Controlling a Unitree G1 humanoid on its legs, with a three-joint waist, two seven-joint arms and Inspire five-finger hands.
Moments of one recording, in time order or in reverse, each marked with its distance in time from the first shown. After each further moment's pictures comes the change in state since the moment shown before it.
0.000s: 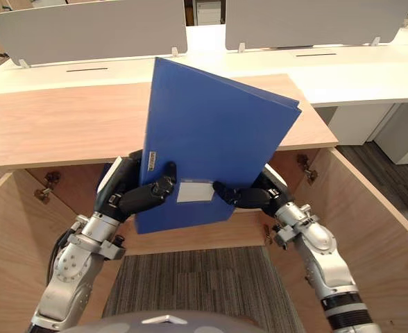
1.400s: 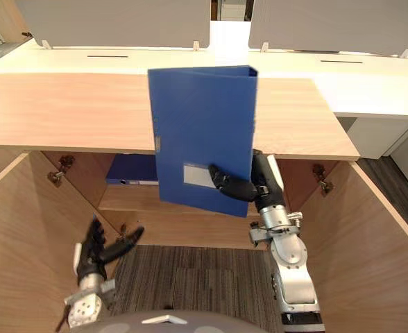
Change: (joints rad) left arm 0.154 -0.345 0.356 0.676 0.255 0.052 0.291; right arm 0.093 0.317 -0.017 -0.192 -0.508 -0.032 -0.297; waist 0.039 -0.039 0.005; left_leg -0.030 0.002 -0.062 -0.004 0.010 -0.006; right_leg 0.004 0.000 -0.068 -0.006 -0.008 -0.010
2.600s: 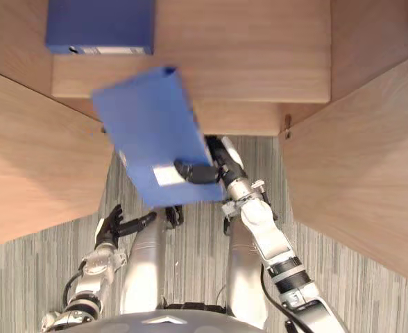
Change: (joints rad) left arm -0.483 0.179 -0.040 0.413 -0.029 0.020 0.011; right arm -0.376 -0.055 0.181 0.245 0.135 0.023 -0.111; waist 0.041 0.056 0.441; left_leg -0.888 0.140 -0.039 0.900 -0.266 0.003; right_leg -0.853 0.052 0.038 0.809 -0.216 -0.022
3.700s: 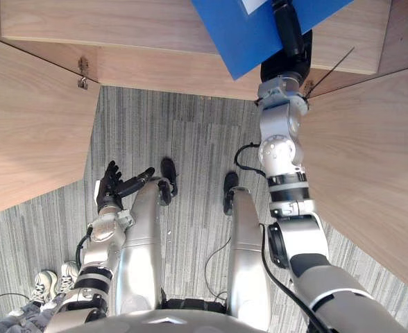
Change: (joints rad) left arm -0.106 -0.057 -0.002 -0.201 -0.113 0.016 0.117; right arm -0.669 -0.019 -0.299 0.332 0.875 -0.050 -0.293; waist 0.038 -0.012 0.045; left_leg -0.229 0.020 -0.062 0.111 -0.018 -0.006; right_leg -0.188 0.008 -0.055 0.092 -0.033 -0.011
